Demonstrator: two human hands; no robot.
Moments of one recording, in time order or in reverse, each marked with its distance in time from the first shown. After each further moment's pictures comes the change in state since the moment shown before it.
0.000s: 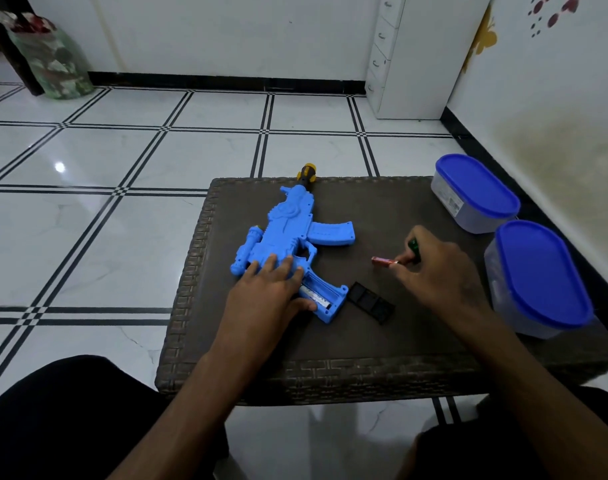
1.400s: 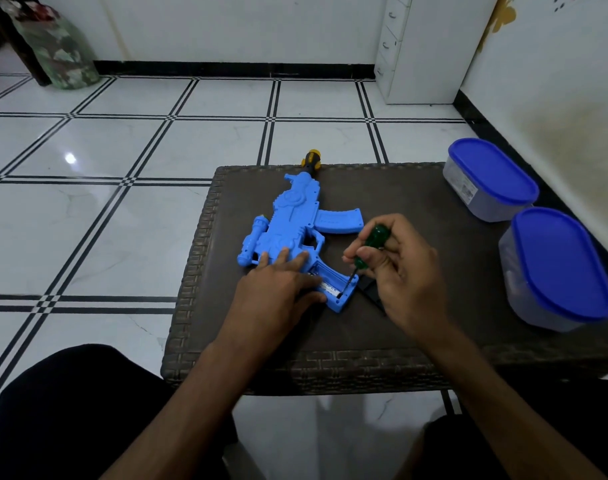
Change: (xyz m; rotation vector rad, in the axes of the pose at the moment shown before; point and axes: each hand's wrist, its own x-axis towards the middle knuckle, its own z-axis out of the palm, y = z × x) left_hand -0.001 0.002 -0.002 -0.094 -0.042 0.032; right_hand -0.031 -0.064 0.015 0.858 0.088 -0.139
